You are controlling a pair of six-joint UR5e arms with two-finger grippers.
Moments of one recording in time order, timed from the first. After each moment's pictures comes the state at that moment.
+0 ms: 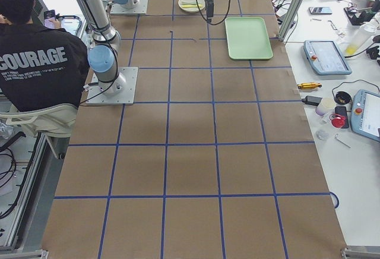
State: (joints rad) left arm -1.59 -1.50 -1.65 -1.44 1.56 -0.02; right arm 1.59 -1.55 1.52 -1.59 -1.58 -0.02
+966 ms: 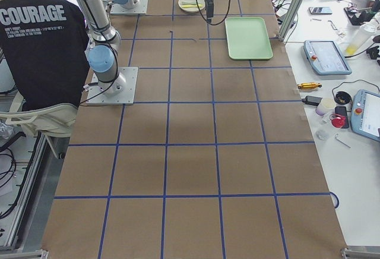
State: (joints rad) left arm -1.59 -1.50 -1.66 -1.45 1.56 -0.02; right arm 1.59 -1.55 1.52 -1.59 -1.58 -0.02
